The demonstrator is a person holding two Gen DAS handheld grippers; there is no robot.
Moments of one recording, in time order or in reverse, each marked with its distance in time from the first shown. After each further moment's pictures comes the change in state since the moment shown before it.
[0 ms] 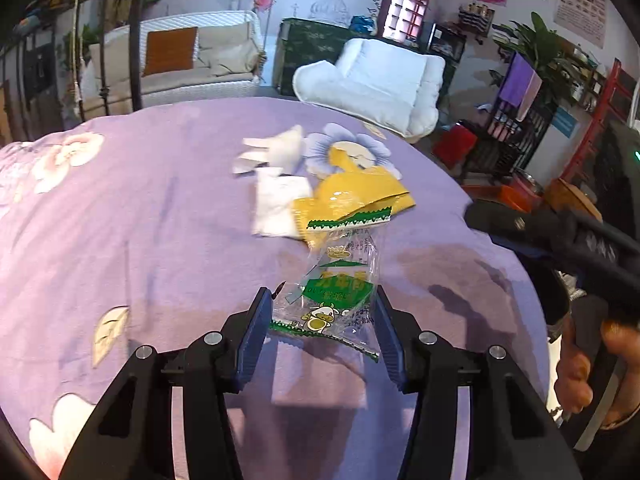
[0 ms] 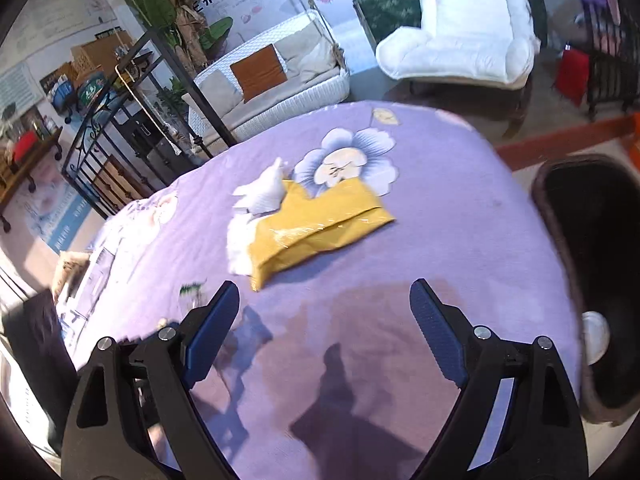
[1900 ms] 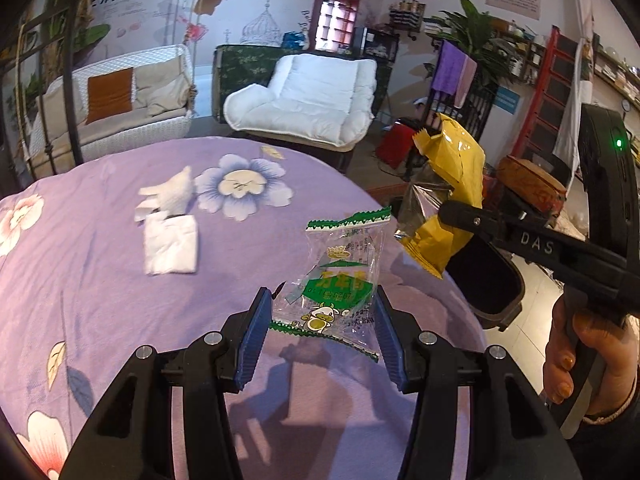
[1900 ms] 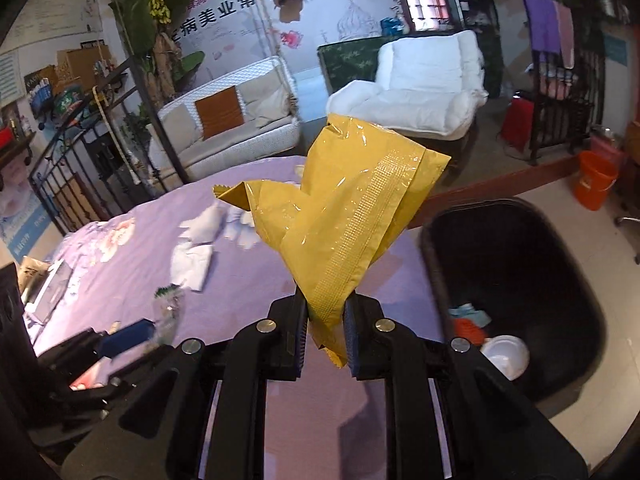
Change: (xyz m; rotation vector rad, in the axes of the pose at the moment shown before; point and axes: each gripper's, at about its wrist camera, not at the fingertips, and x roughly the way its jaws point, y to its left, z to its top) left arm -0.002 -0.089 0.002 0.178 -0.067 -0.161; right arm -0.093 -0.056 -0.021 -0.057 -0.201 -0.223
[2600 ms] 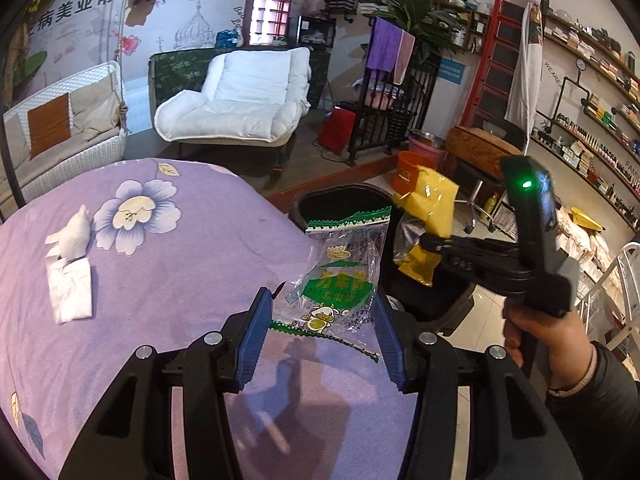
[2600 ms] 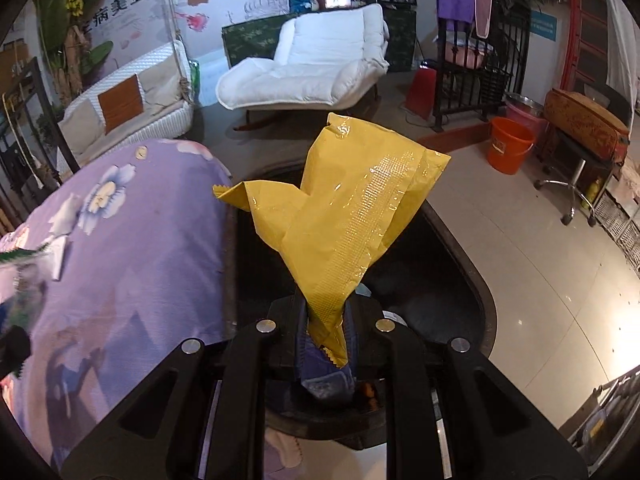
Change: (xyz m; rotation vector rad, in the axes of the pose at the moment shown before) left arm 0.042 -0.088 0.015 0.143 0.036 -0.143; right arm 0.025 -0.135 -0.019 0.093 0.091 -0.312
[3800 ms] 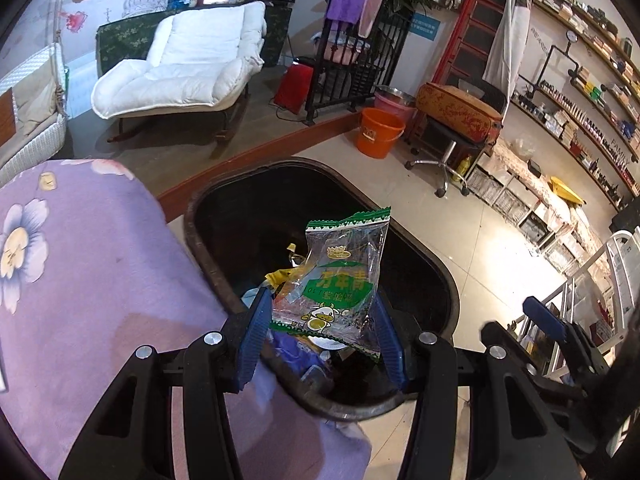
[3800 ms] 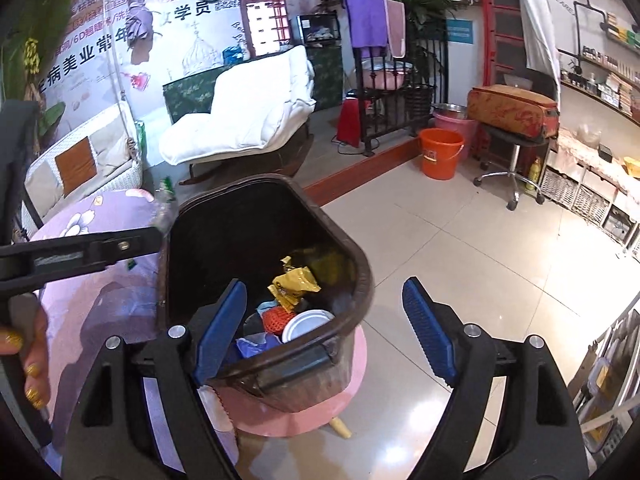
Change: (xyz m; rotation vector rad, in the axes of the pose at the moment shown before) left arm 0.113 -0.061 0.042 0.045 0.178 -0.124; right arm -0.077 -0.064 -0.061 0.181 -0.196 -0.162
